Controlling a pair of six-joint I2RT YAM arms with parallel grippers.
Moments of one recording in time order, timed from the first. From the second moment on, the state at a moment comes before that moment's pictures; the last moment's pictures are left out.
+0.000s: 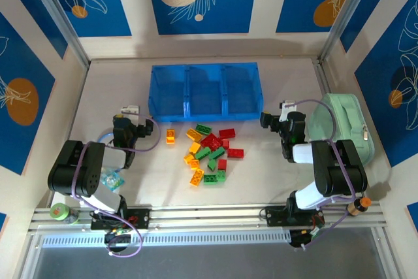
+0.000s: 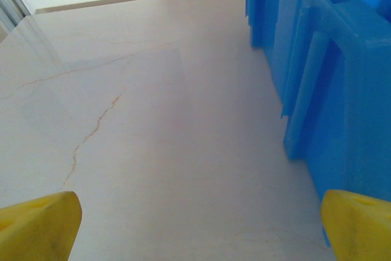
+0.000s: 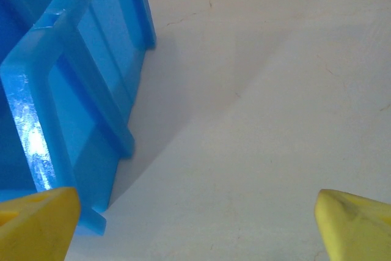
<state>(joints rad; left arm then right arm) -0.11 1.55 0.34 0.84 -0.13 0.06 0.03 1.51 0.37 0.72 -0.03 0.09</state>
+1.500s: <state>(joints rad) -0.17 1.16 0.65 0.29 -0.38 -0.01 0.10 1.02 0.63 0.11 -0.06 0.27</state>
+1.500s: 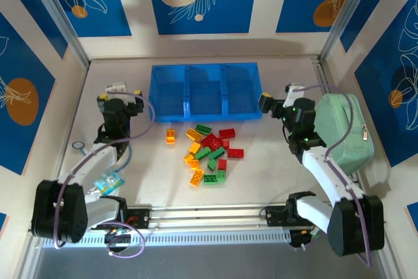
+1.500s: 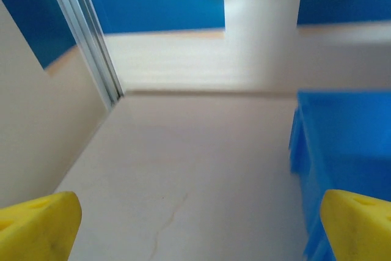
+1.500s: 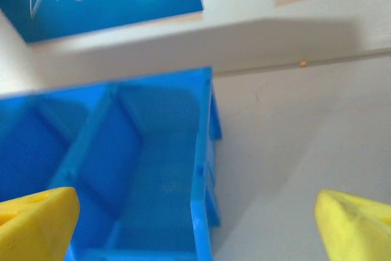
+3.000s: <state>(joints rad) -0.60 1.52 0.86 -0.42 -0.18 -0.51 0.41 1.14 0.89 -0.59 -0.13 0.44</state>
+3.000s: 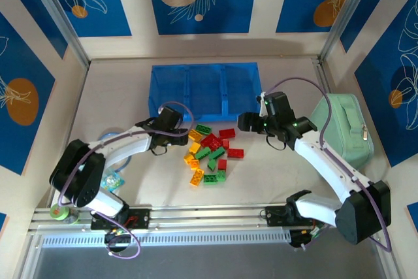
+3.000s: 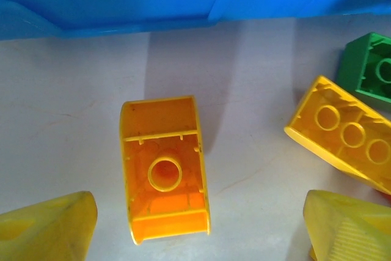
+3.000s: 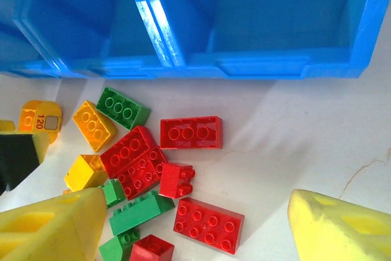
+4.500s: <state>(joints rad) -0.40 1.68 1.23 -0.49 -0.16 -0.44 0.55 1.12 0.82 -0.57 -0.11 0.47</state>
